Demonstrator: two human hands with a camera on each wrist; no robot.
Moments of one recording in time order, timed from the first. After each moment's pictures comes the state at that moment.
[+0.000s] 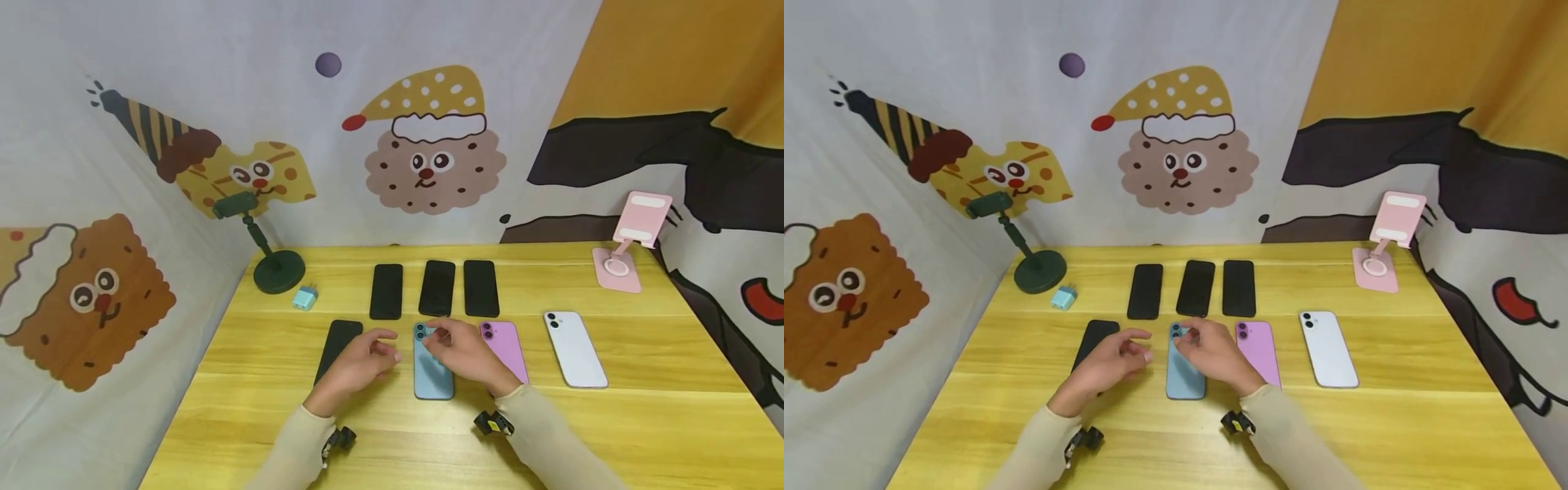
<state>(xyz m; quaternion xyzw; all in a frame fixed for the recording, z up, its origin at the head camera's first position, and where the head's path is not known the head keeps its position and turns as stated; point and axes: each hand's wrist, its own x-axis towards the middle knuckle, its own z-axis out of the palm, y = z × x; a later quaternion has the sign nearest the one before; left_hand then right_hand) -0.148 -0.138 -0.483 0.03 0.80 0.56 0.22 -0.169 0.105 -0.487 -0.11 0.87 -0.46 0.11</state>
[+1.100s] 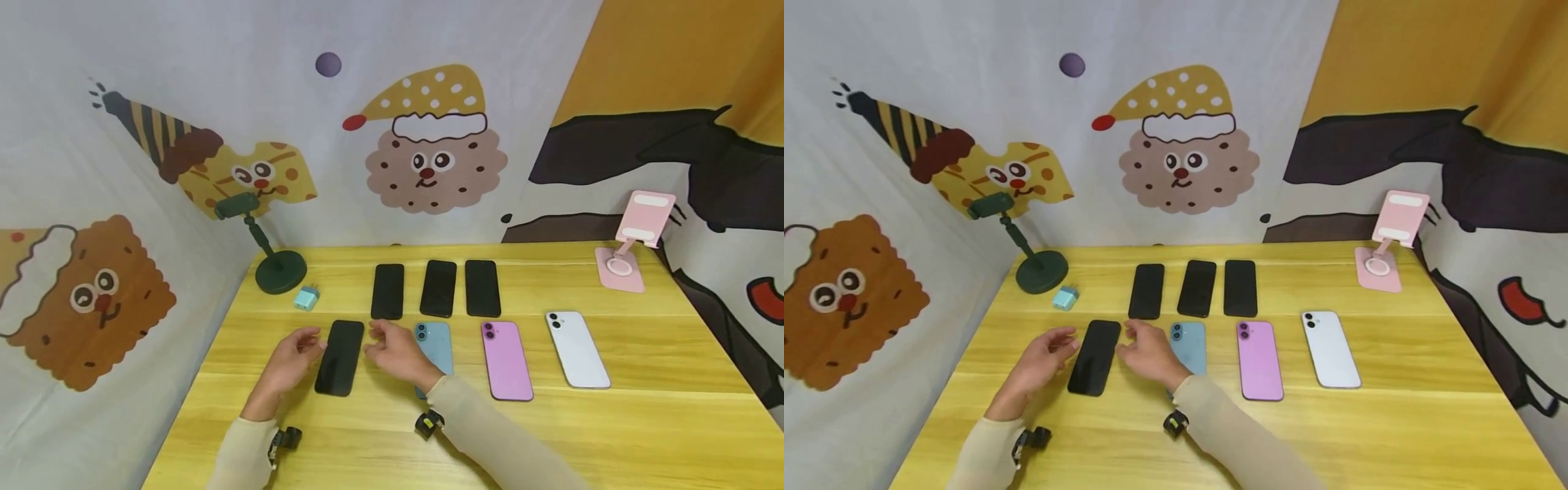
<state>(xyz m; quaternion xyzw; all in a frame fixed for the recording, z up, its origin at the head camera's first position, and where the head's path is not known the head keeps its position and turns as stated) -0.144 -0.249 -0.491 -0.08 0.86 0.50 0.10 -0.178 -0.003 -0.516 -0.15 0.82 -0.53 0.14</state>
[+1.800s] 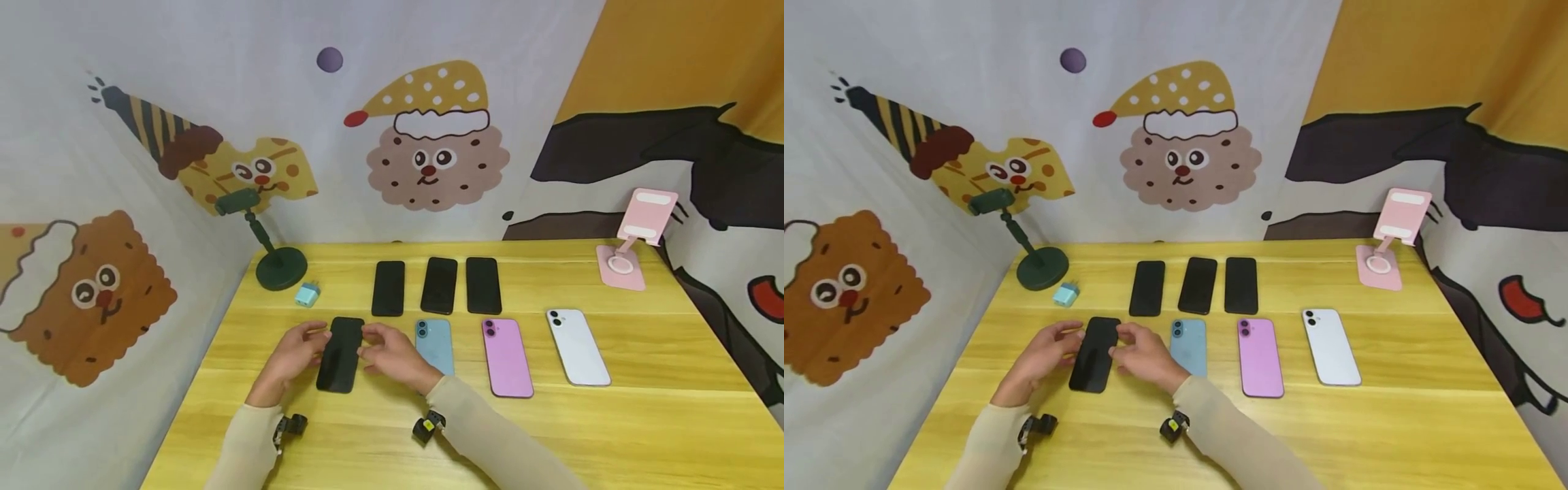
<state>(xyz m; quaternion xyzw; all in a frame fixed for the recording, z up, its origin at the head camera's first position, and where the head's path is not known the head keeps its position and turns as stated) -0.158 -0.247 -0.490 -0.10 0.81 0.55 0.15 -0.168 -0.012 -0.517 -0.10 0.70 -0.66 0.25</state>
